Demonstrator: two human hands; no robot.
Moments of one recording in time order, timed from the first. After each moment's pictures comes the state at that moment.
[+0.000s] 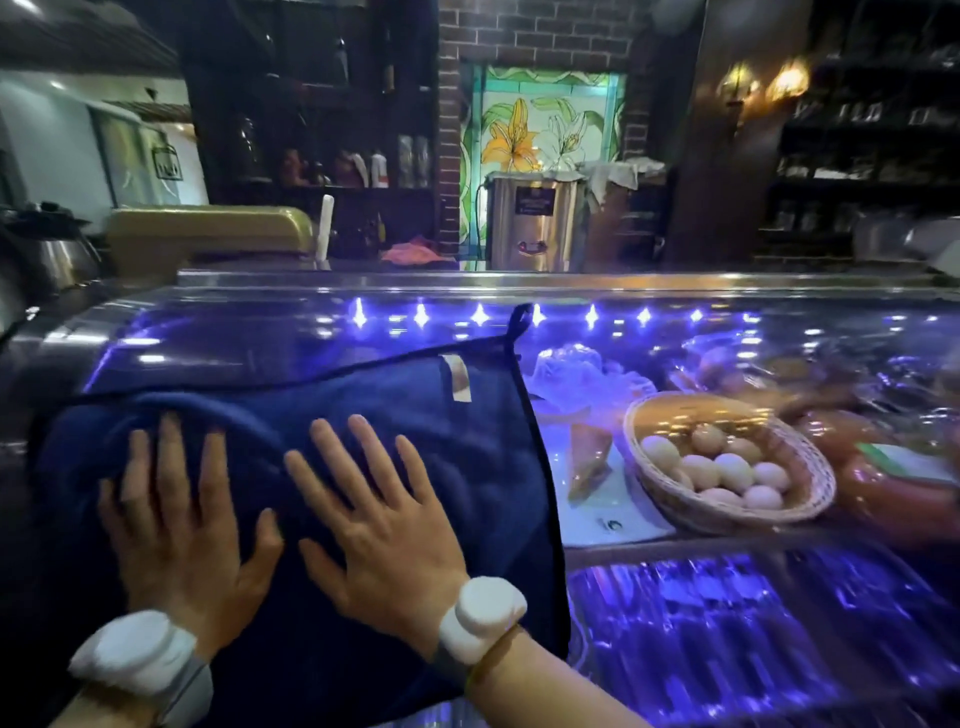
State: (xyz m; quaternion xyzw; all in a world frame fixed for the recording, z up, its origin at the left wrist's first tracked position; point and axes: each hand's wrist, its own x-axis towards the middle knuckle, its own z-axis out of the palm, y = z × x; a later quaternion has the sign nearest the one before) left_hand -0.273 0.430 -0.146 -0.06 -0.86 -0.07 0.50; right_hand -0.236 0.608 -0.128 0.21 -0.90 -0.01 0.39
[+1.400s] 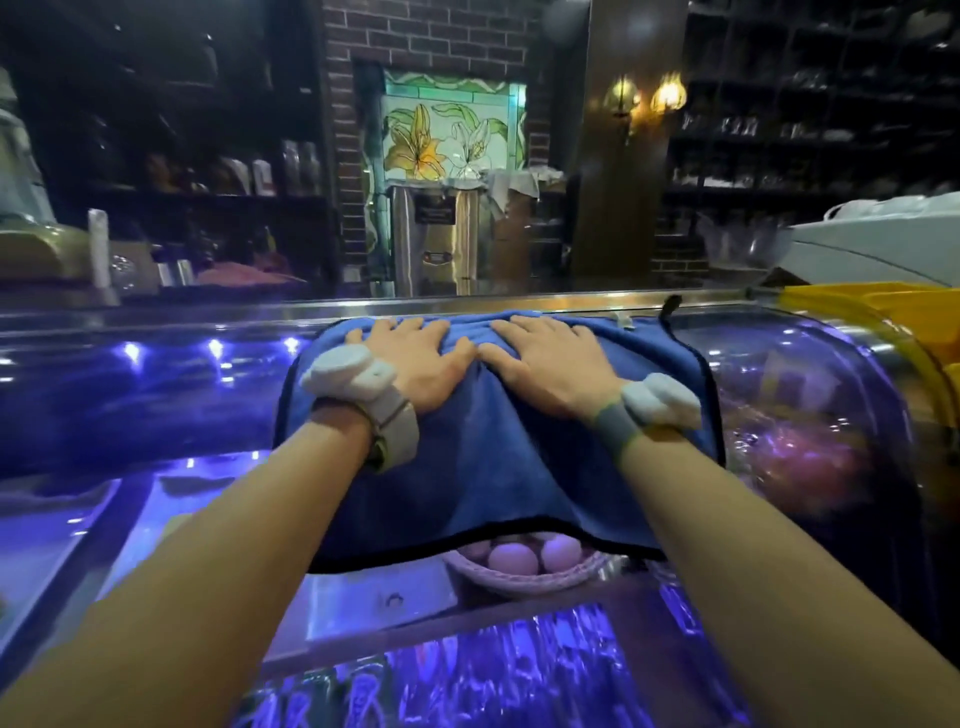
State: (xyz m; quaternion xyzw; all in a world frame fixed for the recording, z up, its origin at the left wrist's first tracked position) left_hand -0.318 0.848 0.036 -0.25 -0.95 -0.09 0.18; right_hand -0.263 1.010 0.029 -0.04 -0.97 0.04 0.25
